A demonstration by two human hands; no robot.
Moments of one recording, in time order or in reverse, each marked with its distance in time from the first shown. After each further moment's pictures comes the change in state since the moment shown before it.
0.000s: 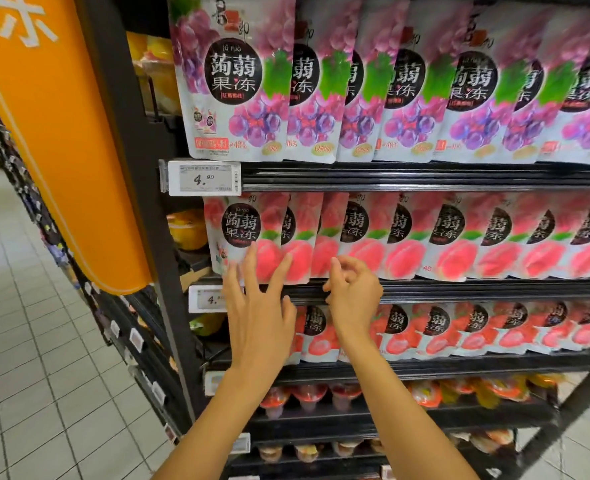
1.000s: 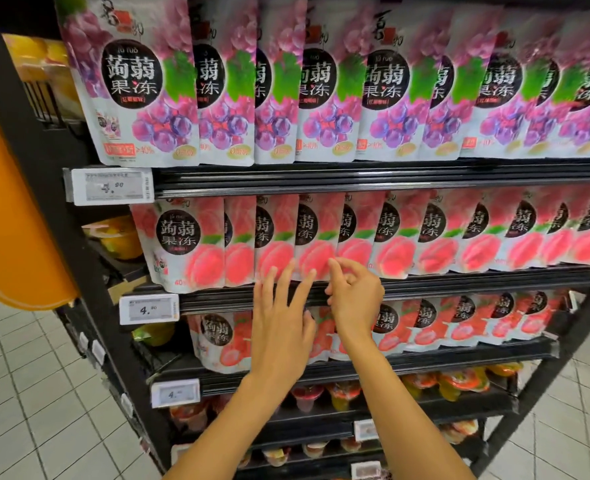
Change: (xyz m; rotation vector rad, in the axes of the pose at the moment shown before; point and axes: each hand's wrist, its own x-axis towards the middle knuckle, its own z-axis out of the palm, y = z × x) left_hand -0.013 0.091 0.065 -0.003 -0.039 0.242; right_hand 0.048 0.033 -0.079 -0.032 0.036 0.034
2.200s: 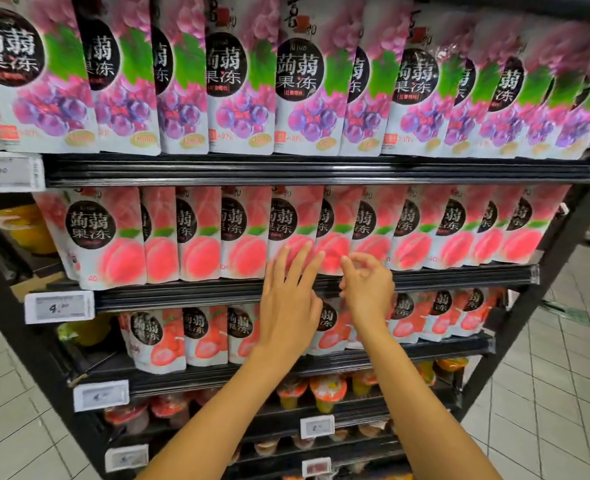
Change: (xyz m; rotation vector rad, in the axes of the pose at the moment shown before) left_hand 0.041 0.102 0.051 -0.085 0.073 0.108; right_hand 0.070 0.039 -0.104 -0.077 0.025 0.046
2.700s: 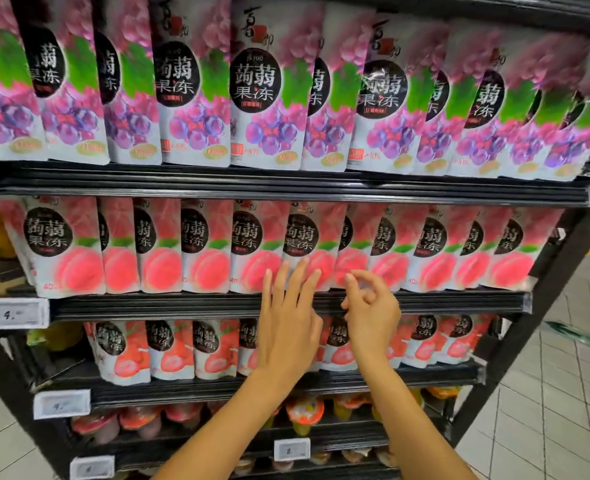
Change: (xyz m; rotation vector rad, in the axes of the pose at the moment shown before) left_hand 0.015 0.049 0.036 0.146 0.034 -0.032; right_hand 0.033 0.037 -0.037 0.087 0.021 -0.085
